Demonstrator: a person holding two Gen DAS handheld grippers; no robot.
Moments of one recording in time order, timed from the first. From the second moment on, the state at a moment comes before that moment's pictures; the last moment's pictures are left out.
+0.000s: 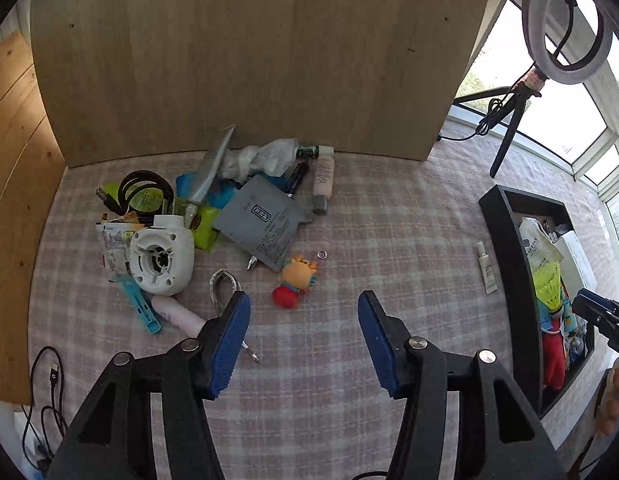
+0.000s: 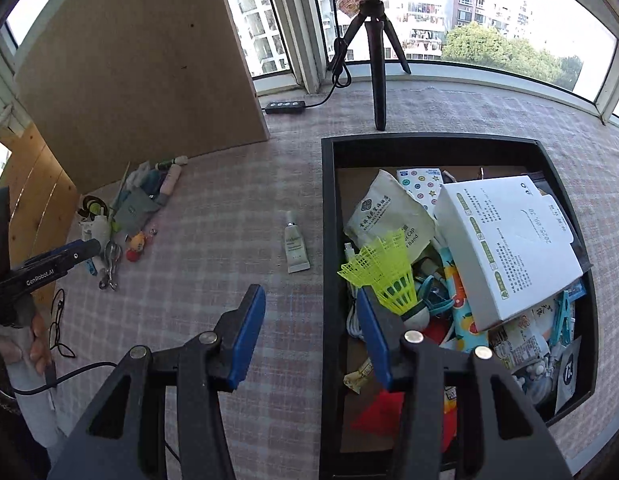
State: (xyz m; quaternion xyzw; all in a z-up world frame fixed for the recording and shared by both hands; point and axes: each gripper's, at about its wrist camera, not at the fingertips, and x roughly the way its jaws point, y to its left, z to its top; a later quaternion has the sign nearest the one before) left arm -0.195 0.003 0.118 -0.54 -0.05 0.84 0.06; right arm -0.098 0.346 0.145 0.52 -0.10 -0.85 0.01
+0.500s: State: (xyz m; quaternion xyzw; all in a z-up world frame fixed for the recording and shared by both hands) left arm -0.220 -0.103 0.082 -0.56 -0.10 0.82 -0.01; right arm -0.186 0.175 0.110 0.58 -0.10 -0.80 0.11
